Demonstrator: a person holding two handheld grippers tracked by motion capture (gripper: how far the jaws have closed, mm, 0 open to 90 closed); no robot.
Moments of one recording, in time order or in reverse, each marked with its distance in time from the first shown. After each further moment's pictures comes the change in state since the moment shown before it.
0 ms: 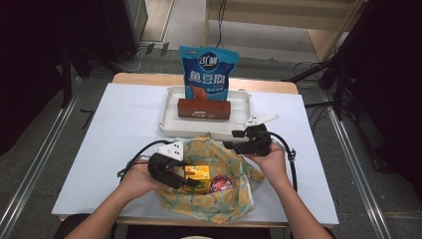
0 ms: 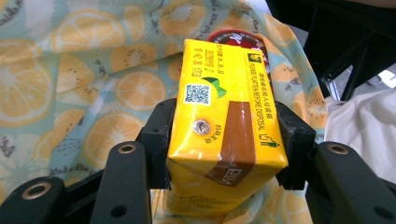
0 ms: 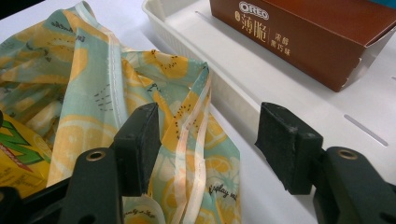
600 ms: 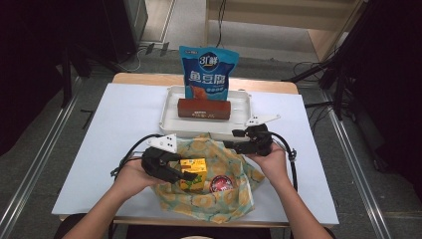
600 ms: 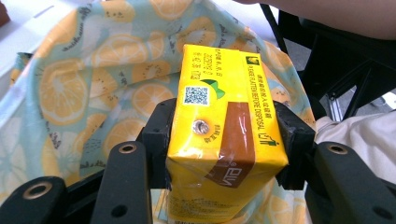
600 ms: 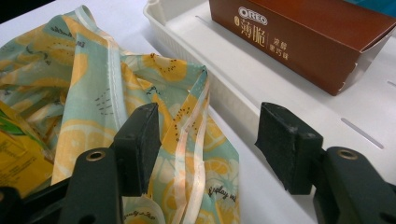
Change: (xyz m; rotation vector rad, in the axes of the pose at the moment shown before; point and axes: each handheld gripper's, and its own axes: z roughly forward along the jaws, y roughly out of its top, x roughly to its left) left arm -0.003 0.009 -0.024 -0.046 0.037 -0.048; right arm 0.000 0.001 -0.003 -0.016 0.001 -0.005
